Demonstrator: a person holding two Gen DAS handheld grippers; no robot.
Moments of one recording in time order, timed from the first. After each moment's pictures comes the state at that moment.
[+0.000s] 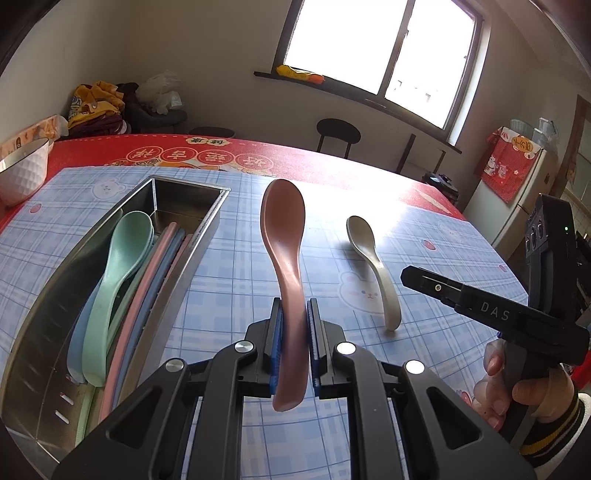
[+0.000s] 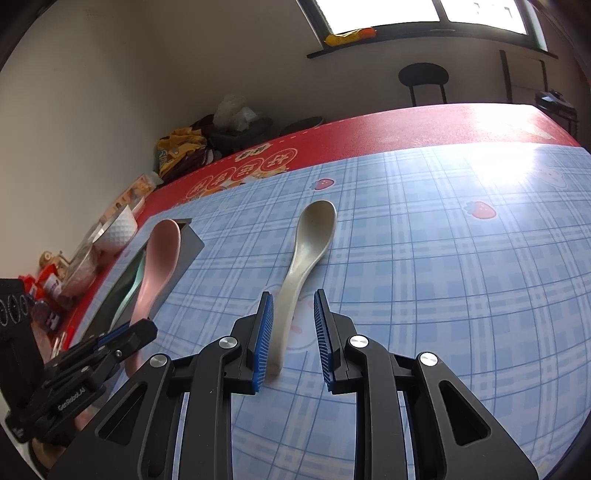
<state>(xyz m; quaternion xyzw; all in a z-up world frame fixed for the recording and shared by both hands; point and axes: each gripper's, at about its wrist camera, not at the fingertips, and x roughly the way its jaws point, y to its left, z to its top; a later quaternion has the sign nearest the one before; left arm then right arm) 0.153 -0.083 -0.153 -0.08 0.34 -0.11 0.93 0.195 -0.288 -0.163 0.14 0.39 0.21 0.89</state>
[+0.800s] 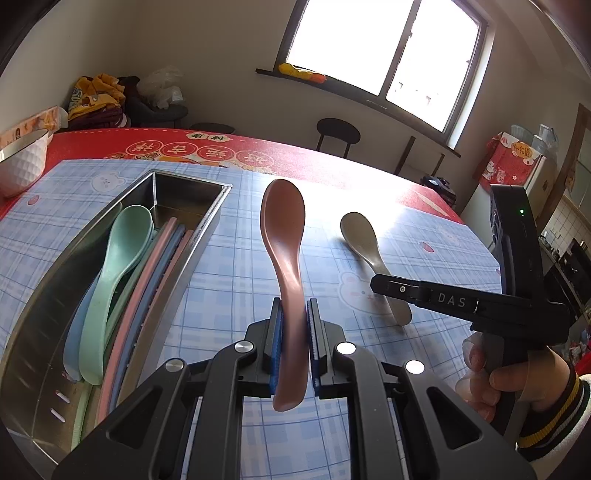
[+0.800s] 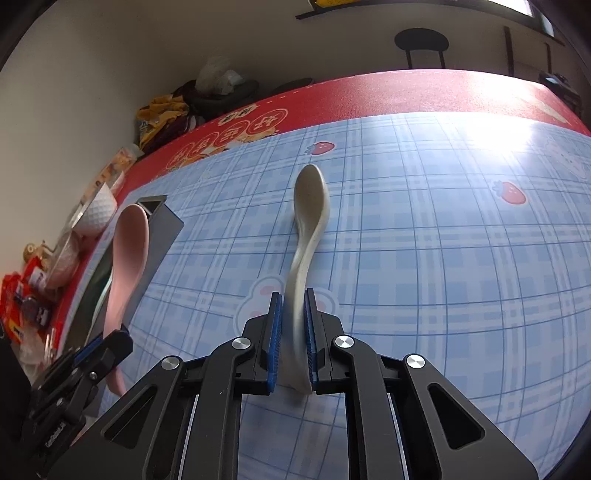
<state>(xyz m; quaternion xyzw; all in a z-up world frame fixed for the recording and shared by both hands) 0.156 -0.075 -0.154 -0.10 0.35 -0.11 0.93 0.224 -0.269 -0.180 0.13 0.46 0.19 0.86</state>
